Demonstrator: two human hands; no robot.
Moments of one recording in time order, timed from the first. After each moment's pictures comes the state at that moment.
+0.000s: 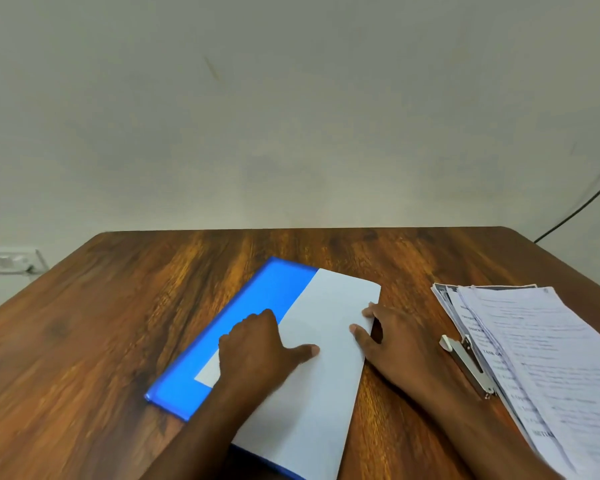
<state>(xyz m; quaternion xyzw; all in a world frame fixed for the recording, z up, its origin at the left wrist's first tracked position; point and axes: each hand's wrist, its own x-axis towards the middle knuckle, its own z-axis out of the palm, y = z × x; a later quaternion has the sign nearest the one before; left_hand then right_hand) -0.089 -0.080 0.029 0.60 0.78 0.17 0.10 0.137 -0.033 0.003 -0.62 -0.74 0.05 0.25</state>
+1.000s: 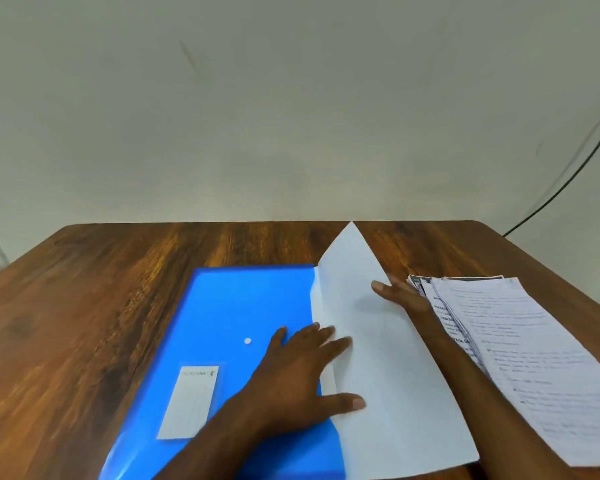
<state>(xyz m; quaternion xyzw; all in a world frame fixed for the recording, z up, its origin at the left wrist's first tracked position) -0.046 -0.100 0.013 0.83 0.51 0.08 0.18 0.175 -0.027 0.062 -0.47 -0.55 0.52 0.45</state>
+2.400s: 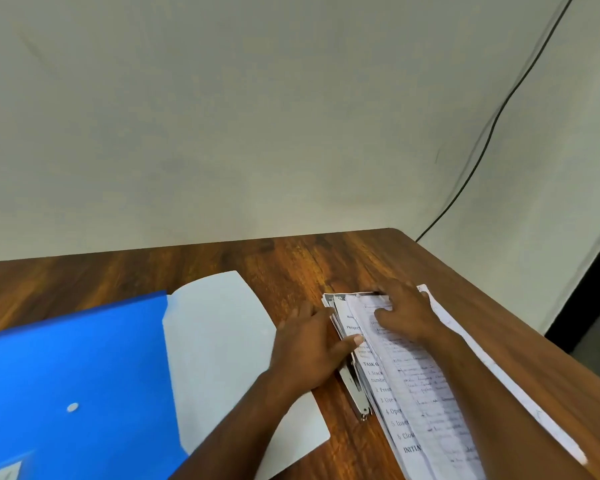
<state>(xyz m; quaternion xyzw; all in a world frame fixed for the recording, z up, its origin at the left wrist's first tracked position) 0.129 0.015 0.003 0.80 0.52 0.25 0.18 0.345 0.032 0.037 -0.72 -0.65 0.11 0.21</state>
